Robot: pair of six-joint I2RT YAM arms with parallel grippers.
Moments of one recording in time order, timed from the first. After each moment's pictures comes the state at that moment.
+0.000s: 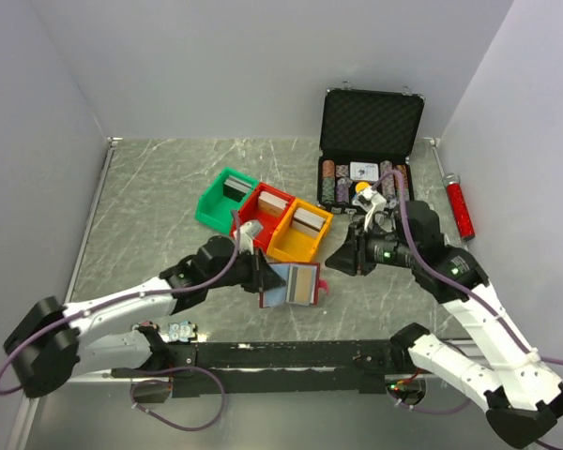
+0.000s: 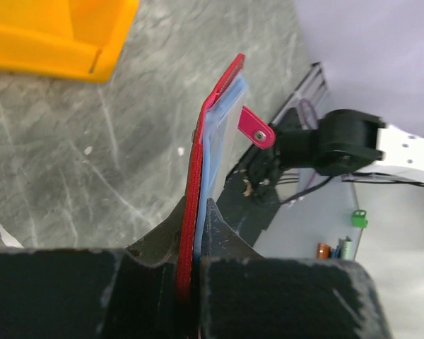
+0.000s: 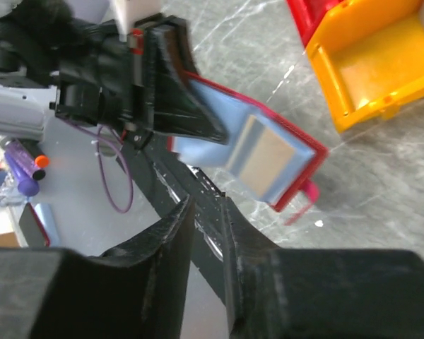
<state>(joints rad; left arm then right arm) -0.88 1.07 0.54 0.14 0.28 -0.83 0.52 0.81 1.05 -0.79 -0.50 0.36</state>
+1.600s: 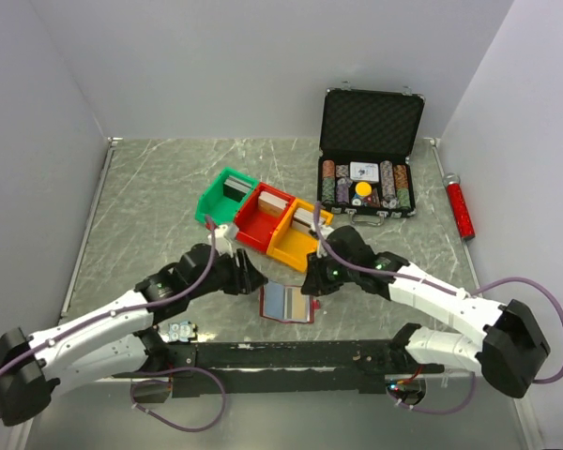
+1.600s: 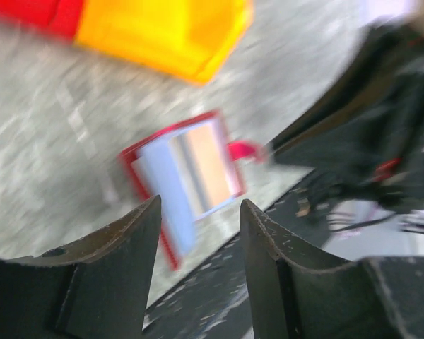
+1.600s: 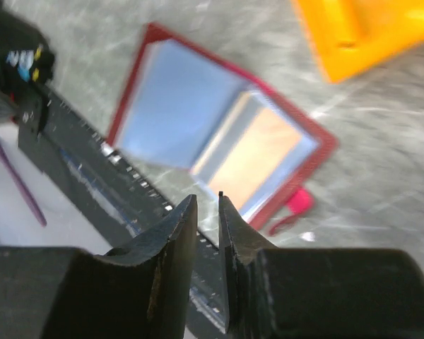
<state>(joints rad) -0.87 0.90 0.50 -0.12 0.04 -0.79 0.74 1.09 0.64 -0.38 -0.32 0.49</state>
